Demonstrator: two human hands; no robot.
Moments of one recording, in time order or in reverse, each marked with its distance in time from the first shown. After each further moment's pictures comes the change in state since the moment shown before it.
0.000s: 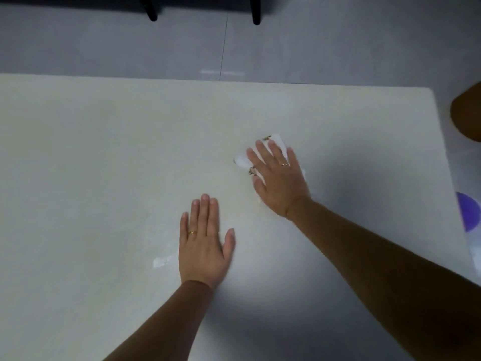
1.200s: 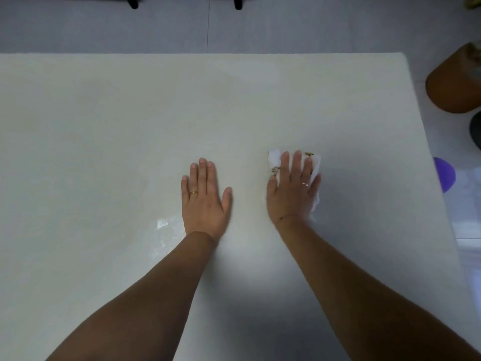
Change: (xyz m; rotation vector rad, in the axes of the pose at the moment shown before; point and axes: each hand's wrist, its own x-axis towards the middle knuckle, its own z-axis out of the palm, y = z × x) left_hand -0.004 -0.001 0.000 -0.001 0.007 0.022; right_hand -0.109 -0.053 0.020 0.125 0.028 0.659
